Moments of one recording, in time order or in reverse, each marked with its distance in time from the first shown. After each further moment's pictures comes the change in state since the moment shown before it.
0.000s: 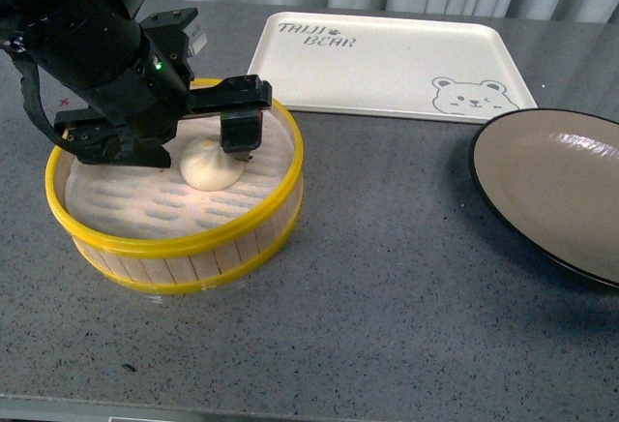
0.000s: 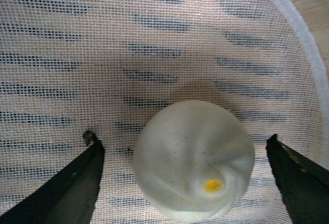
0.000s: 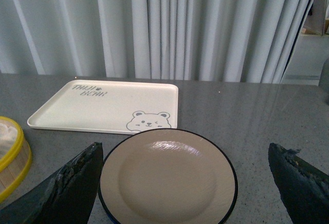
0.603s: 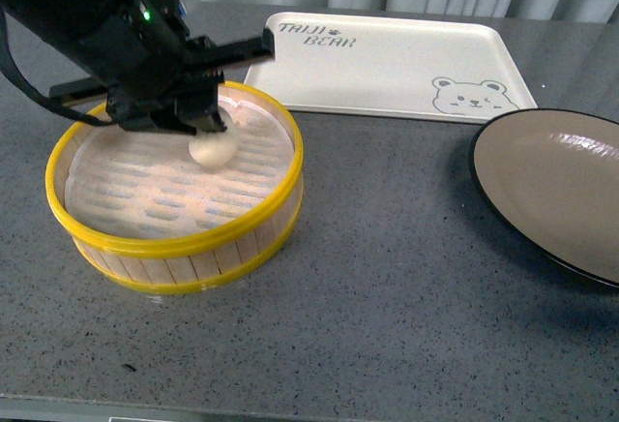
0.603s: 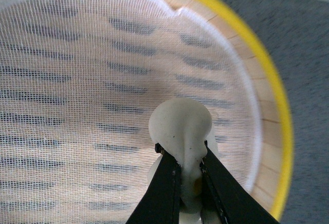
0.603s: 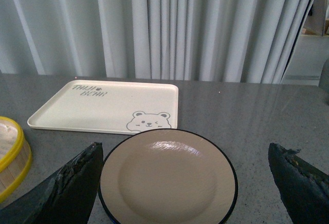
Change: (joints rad) left arm 0.009 -0.095 0.011 -0.019 0.072 -0.077; right arm 0.000 0.000 0.000 0.000 0.000 0.000
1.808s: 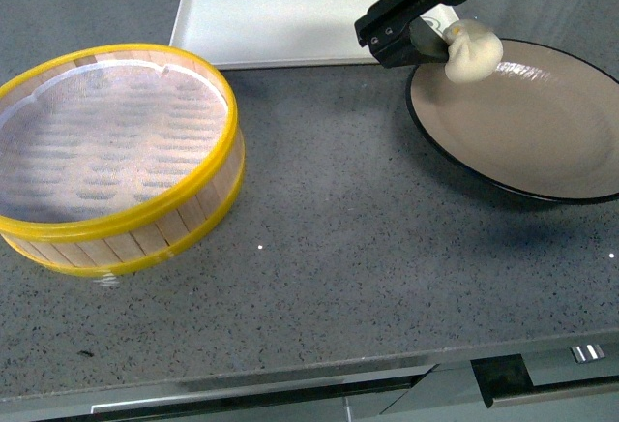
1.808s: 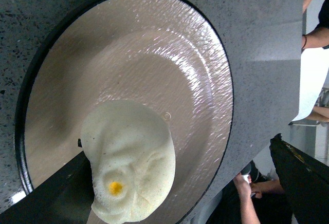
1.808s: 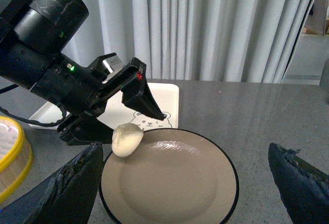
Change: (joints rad) left arm -0.440 0.452 0.746 -0.112 0.246 -0.374; right arm 0.000 0.000 0.000 0.000 0.000 0.000
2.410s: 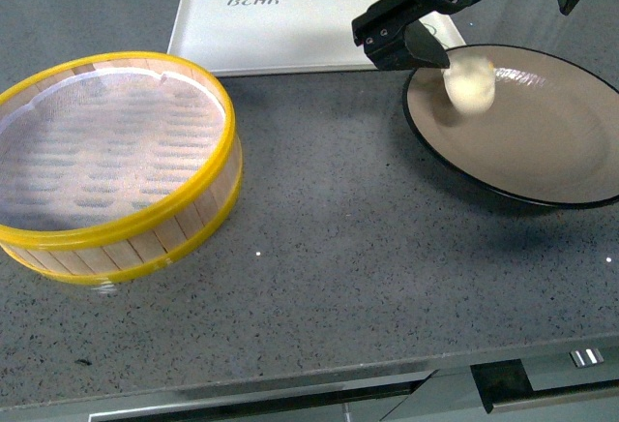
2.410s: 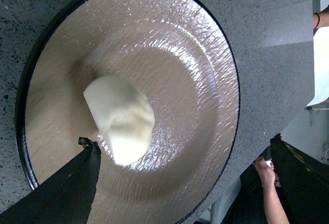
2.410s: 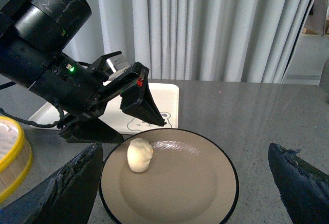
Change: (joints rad) left arm -0.016 -0.002 0.023 -0.047 -0.009 0.106; right arm 0.000 0.000 0.000 0.000 0.000 0.000
